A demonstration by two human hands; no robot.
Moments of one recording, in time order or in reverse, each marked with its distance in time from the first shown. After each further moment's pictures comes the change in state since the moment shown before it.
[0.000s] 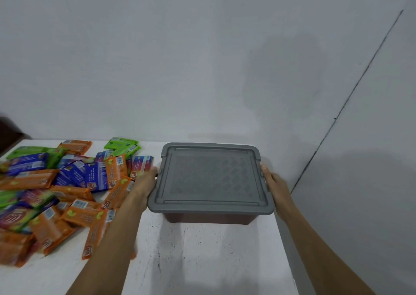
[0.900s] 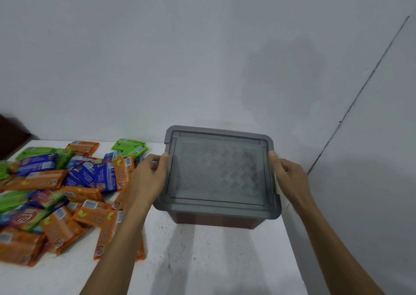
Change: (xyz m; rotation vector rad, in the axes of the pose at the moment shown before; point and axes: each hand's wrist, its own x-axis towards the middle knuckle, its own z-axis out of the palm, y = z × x) left_hand -0.036 0.022 -0.018 0.536 0.207 0.695; right_hand -0.055 -0.082 0.005 -0.362 0.149 -0.338
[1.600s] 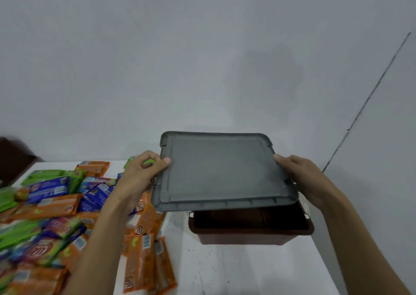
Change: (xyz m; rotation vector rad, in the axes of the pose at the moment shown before) left_hand 0.071 -0.012 -0.088 -0.534 -0.412 -0.126; right_hand 0.014 -0.070 0.015 0.349 -0.255 0.283
